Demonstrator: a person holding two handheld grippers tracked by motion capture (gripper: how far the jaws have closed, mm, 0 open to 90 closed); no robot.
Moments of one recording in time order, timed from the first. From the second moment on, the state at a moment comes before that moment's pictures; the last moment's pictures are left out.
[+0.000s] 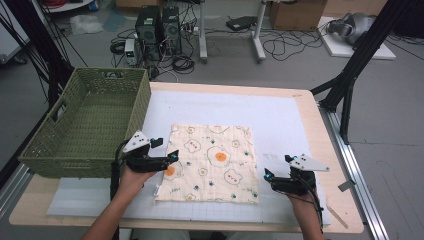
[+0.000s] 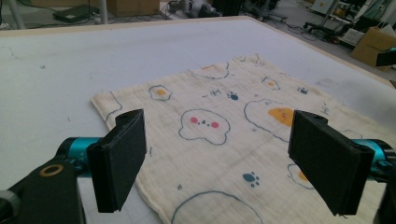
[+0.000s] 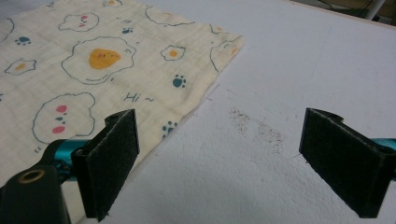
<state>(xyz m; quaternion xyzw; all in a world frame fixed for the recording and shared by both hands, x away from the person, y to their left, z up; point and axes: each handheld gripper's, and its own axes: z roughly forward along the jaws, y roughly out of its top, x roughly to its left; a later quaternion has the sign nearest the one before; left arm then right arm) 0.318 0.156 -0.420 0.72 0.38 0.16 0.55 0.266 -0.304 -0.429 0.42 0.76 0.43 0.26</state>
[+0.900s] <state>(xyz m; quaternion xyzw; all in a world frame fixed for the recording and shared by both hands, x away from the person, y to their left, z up) 0.404 0.127 -0.407 0.74 0.45 0.18 0.46 0.269 -0.308 -0.429 0.42 0.76 0.44 0.25</state>
